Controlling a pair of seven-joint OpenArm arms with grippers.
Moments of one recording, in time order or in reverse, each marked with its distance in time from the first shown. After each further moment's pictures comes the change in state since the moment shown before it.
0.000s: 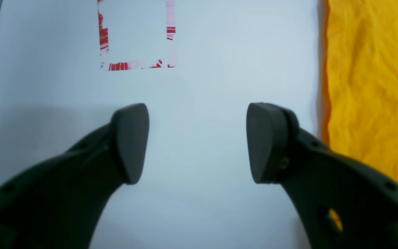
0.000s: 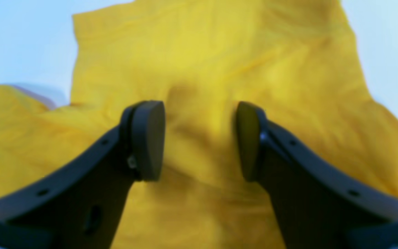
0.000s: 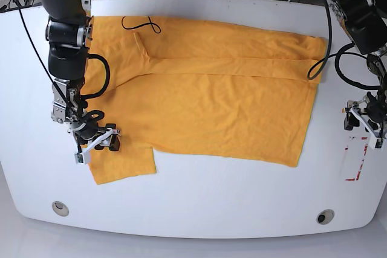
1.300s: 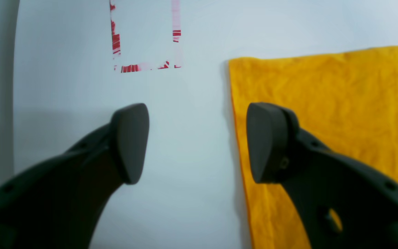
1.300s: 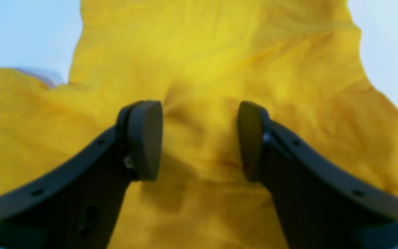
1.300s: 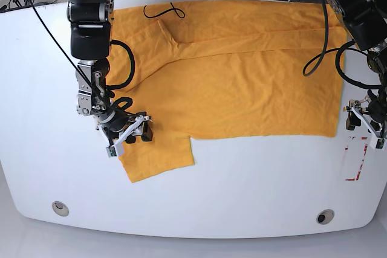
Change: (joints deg) left arm 1.9 0.4 -0.3 5.5 0.0 -0.1 2.0; right arm -9.8 -7.1 -3.5 17.8 0.5 -1.9 -7.5
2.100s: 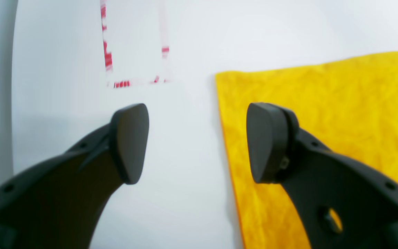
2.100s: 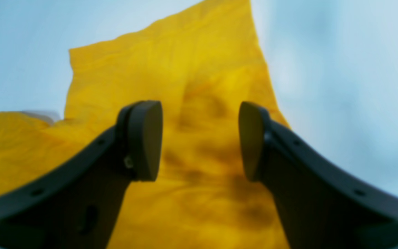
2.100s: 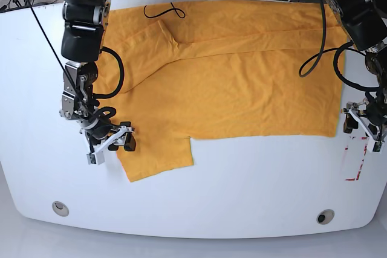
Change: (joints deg) left arm -0.2 0.5 1.3 2.1 -0.6 0.0 0.7; right arm 1.1 1.6 7.0 4.9 4.2 -0.2 -6.3
